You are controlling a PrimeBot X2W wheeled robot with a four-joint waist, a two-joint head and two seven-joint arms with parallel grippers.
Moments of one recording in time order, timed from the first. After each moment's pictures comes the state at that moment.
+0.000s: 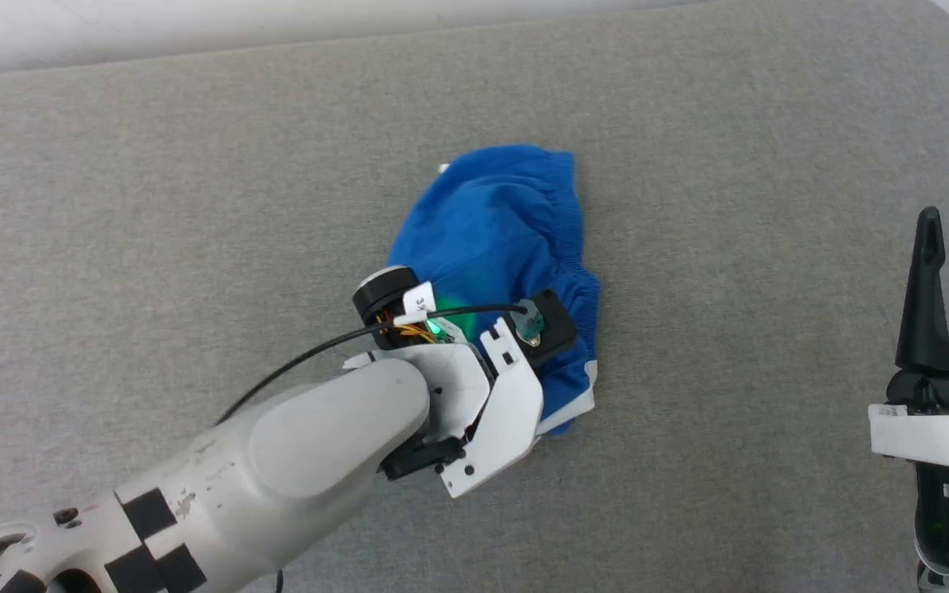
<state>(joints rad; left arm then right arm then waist) -0.94 0.38 -1.27 0.29 -0.72 -0.12 0.50 -0.12 -0.05 -0.18 -0.14 0.16 0.13 -0.26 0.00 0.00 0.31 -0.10</state>
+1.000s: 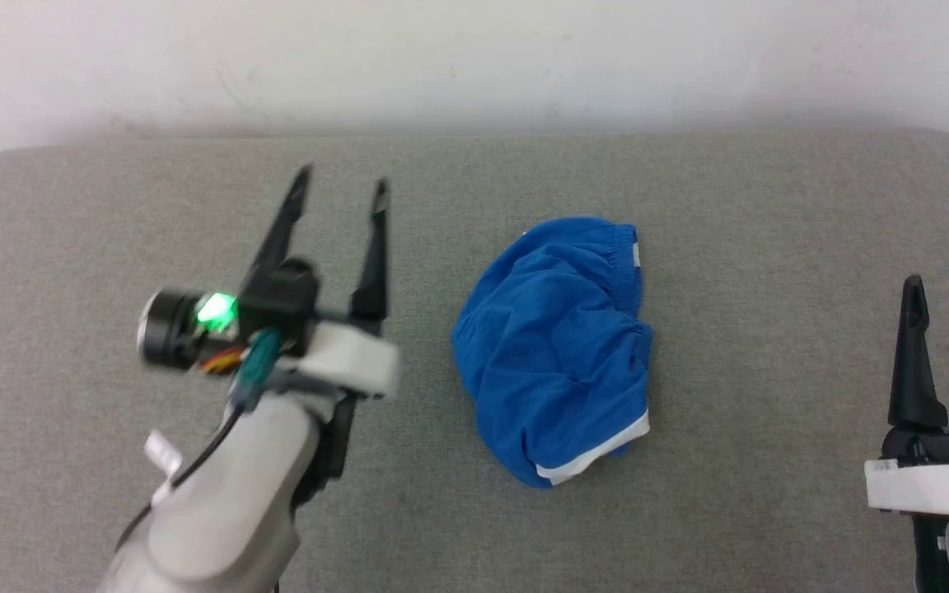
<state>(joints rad) -0.55 0.35 -0.65 0.18 -0.41 0.40 -0.26 -0.01 -0.05 -0.20 -0.13 0.12 0.13 -0.26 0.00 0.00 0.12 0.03</state>
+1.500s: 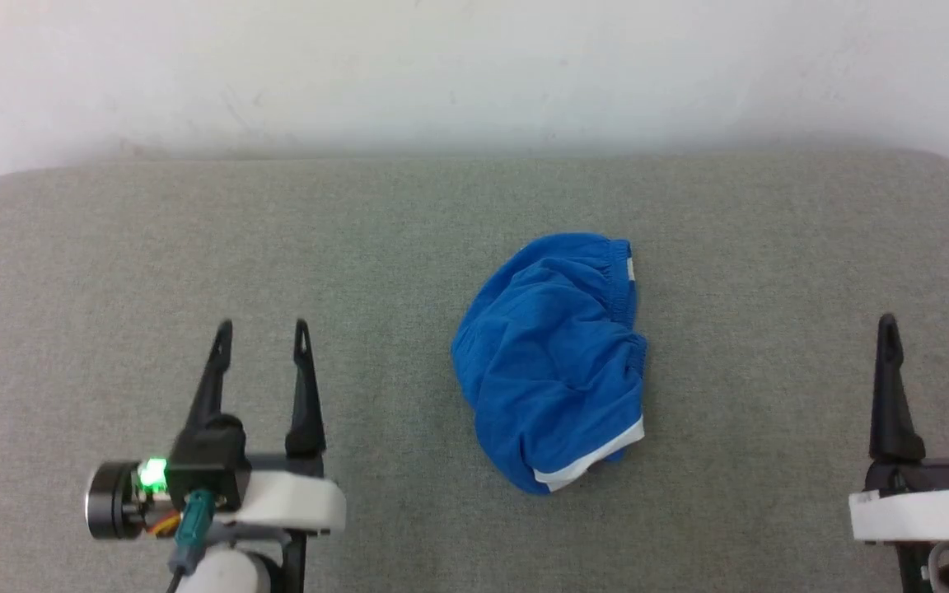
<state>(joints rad) -0.09 0.23 -0.27 0.00 -0.17 0.31 -0.26 0.04 -0.05 -0.18 -0.10 0.12 0.13 -0.26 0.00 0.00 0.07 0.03</state>
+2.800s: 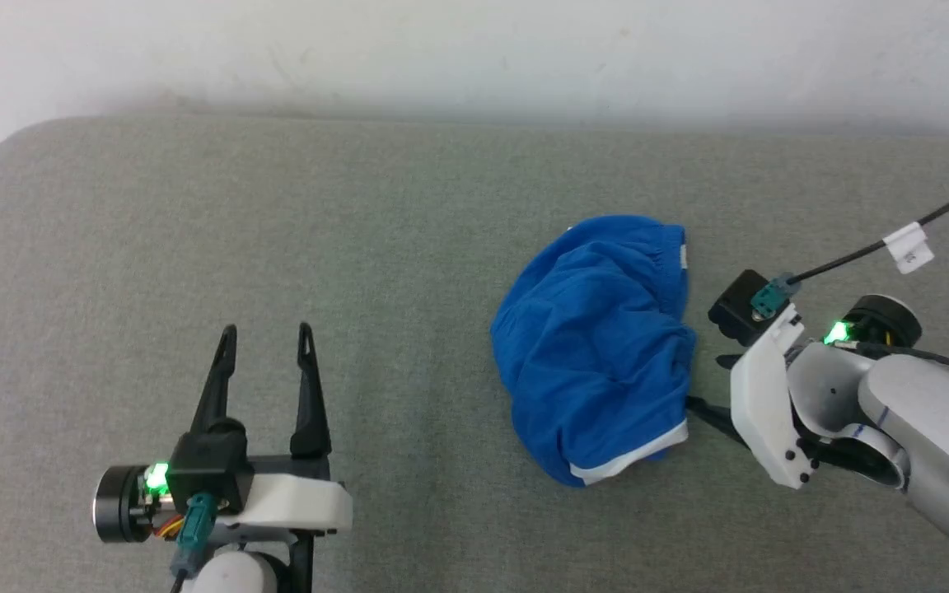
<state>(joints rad) -0.04 0.07 -0.11 0.00 -0.04 0.16 -0.26 -0.78 -0.65 1.10 0.34 0.85 0.13 0.45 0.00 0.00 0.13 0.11</state>
